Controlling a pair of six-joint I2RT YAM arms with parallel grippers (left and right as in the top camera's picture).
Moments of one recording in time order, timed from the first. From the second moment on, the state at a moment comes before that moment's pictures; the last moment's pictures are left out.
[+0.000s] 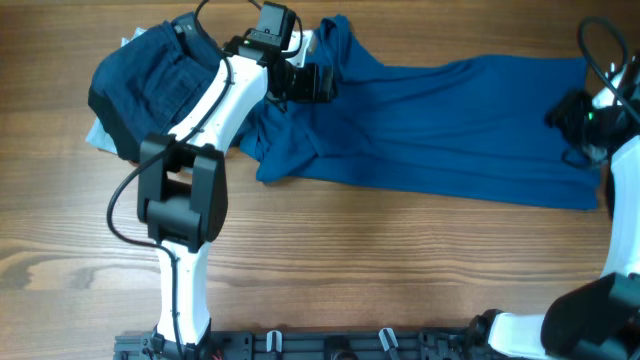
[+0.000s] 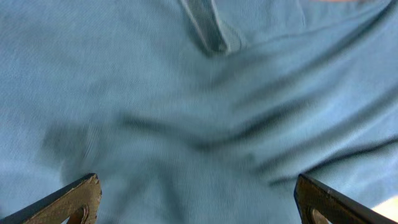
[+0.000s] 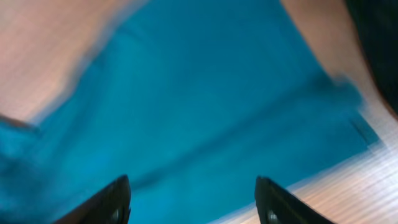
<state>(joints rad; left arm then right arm) -0.32 2.22 1.87 -0.80 0.36 -0.23 -0.44 1.57 1.37 -0.95 -0.07 0.31</state>
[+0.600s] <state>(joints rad) -0.28 1.98 1.78 -1.22 0.34 -0.23 -0.72 1.95 1.31 -0.87 -0.22 0.33</state>
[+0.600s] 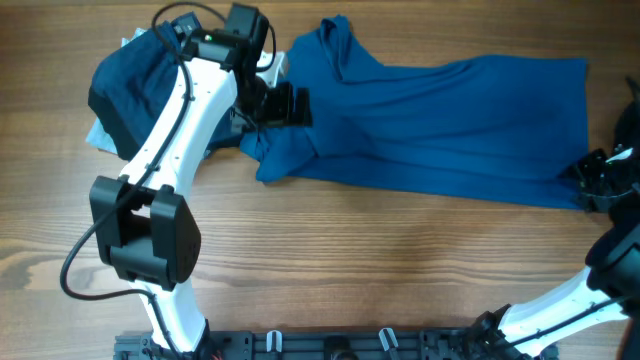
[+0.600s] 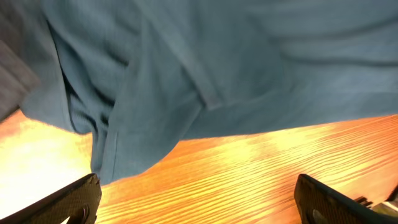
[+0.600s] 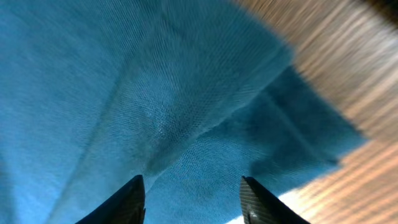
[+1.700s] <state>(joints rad) -0.28 1.98 1.33 -0.72 0.12 -0.29 -0.72 1.99 1.28 -0.85 -0.12 0.38</state>
